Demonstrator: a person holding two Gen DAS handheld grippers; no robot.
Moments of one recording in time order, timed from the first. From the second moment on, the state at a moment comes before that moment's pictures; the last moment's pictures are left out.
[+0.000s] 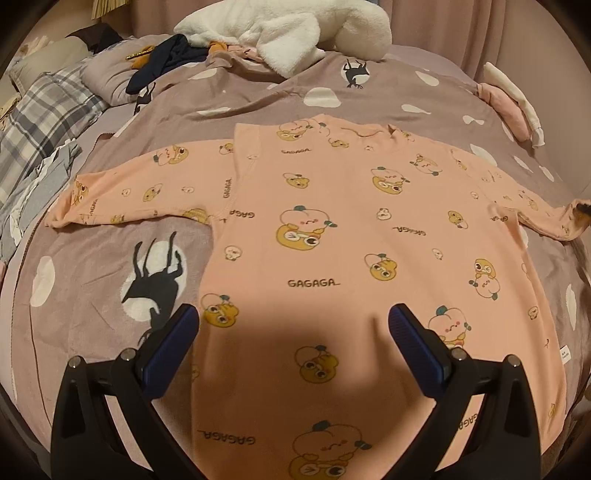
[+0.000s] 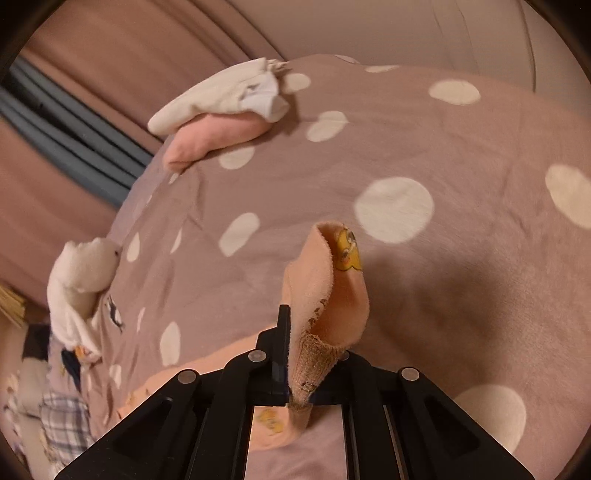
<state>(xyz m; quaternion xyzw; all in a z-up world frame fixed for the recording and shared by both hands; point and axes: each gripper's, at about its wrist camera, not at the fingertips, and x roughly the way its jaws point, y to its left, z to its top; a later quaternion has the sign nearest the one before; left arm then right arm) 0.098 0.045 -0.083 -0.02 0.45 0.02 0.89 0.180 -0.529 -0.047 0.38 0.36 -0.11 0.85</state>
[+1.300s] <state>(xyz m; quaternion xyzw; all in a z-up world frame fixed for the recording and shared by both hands) 0.054 0.170 -0.059 -0.15 0.43 0.08 0.88 0.296 -0.101 -0.006 0.14 0.47 0.14 0.86</state>
